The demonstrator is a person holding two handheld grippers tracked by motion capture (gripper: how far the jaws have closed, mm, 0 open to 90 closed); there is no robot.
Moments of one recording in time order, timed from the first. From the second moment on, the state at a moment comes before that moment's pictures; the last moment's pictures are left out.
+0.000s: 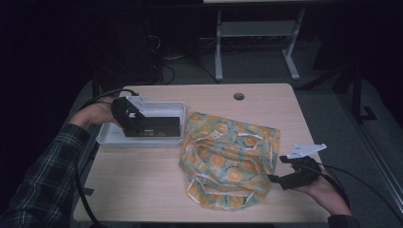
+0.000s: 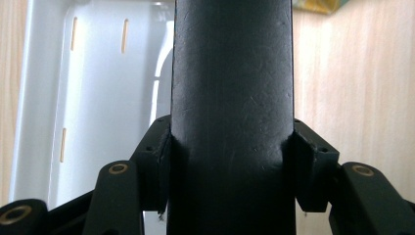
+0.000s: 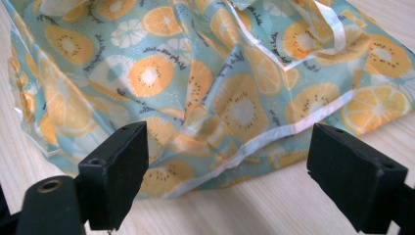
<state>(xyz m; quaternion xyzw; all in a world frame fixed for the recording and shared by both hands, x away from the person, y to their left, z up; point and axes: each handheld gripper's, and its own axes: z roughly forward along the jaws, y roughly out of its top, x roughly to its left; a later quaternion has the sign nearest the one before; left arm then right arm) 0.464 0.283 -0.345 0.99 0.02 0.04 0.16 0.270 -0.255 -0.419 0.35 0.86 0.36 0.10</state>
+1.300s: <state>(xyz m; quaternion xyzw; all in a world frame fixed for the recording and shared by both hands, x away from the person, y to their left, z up) 0.468 0.280 -0.392 0.99 0.01 0.02 0.12 0.264 -0.268 -0.421 0.37 0.85 0.36 0.11</state>
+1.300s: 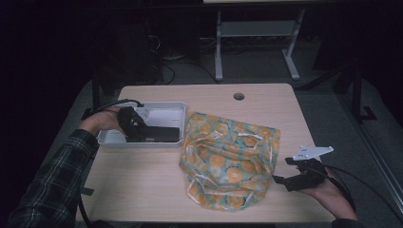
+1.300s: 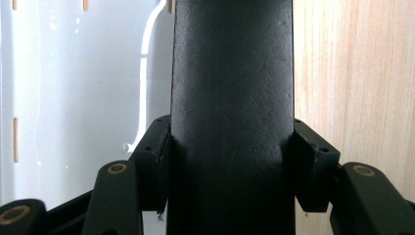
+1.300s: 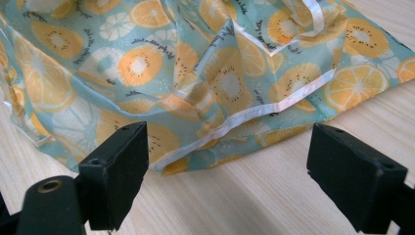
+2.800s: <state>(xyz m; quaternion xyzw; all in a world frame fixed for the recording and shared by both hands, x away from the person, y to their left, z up) 0.364 0.294 -0.353 0.92 0.24 0.11 0.29 0.279 -0.257 -0.421 0.32 0.86 0.38 0.11</state>
